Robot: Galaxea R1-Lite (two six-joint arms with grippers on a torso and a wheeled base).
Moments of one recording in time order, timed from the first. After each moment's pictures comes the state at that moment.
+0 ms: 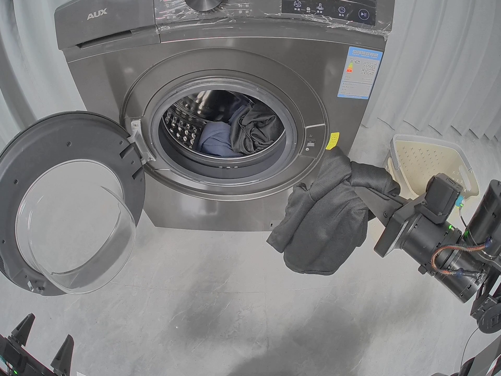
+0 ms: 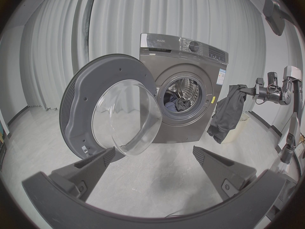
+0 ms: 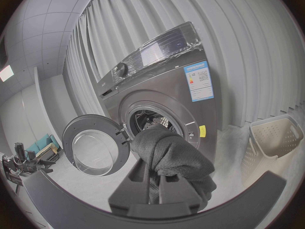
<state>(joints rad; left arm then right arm) -0.09 0.09 -0.02 0.00 0.03 -0.04 0.74 1.50 -0.43 -1.20 -0.18 0.12</state>
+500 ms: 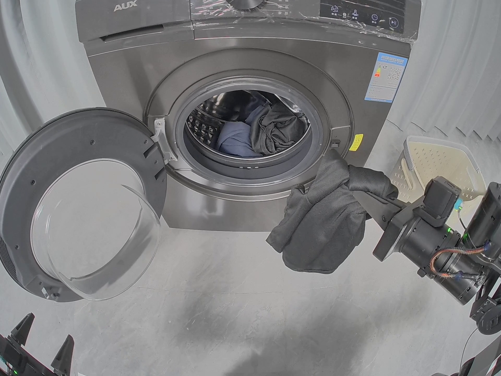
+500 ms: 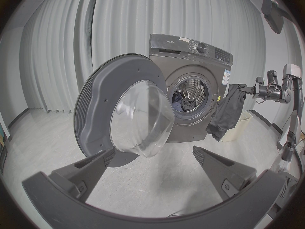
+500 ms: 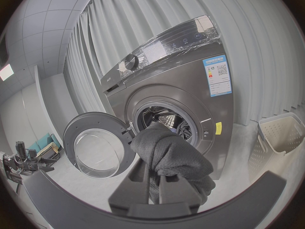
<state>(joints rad) -0.09 0.09 -0.02 0.00 0.03 -0.03 0.74 1.50 -0.42 -1.20 -0.18 0.12</state>
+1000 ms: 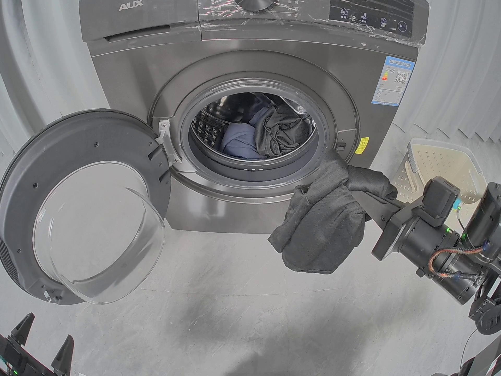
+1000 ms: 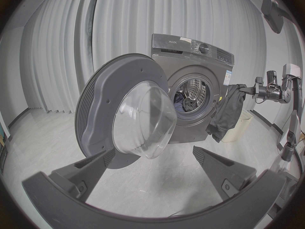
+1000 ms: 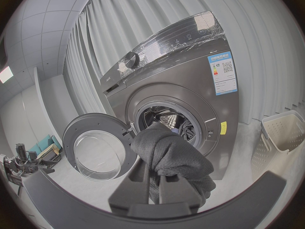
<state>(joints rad) -0.09 0.09 -0.02 0.00 0.03 -0.03 0.74 1.51 -0.42 -1.20 -0.18 0.14</state>
